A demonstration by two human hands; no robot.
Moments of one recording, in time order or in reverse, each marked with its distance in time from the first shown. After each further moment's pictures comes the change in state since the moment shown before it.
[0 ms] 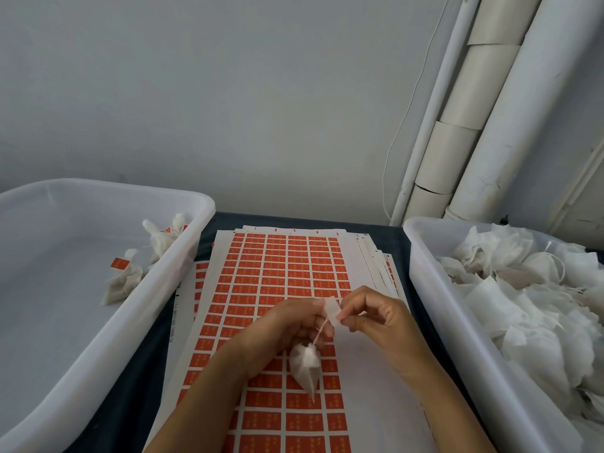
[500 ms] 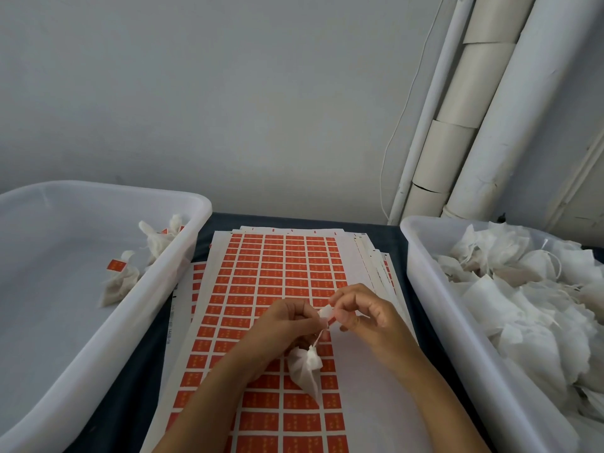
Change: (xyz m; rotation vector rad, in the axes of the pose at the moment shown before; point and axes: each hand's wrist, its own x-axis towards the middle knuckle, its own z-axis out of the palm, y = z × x) left_hand 0.003 -0.008 0.007 0.168 0.214 0.087; right_hand 0.002 0.002 0.006 -0.043 -0.005 0.031
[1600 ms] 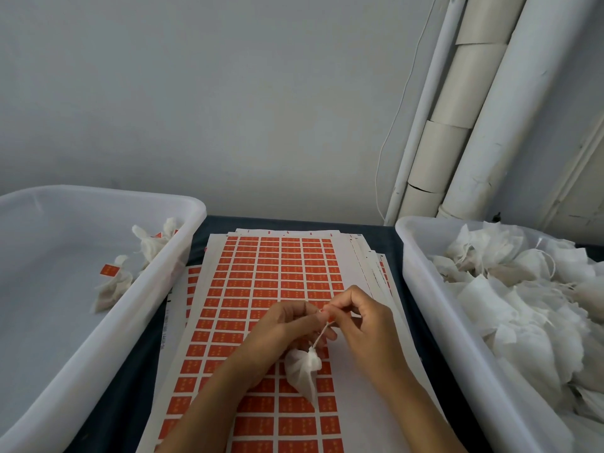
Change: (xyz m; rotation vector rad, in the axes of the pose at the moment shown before) left_hand -0.001 0.000 0.004 -0.030 -0.076 0.110; right_hand 0.000 0.004 0.016 -0.222 0.248 -0.151
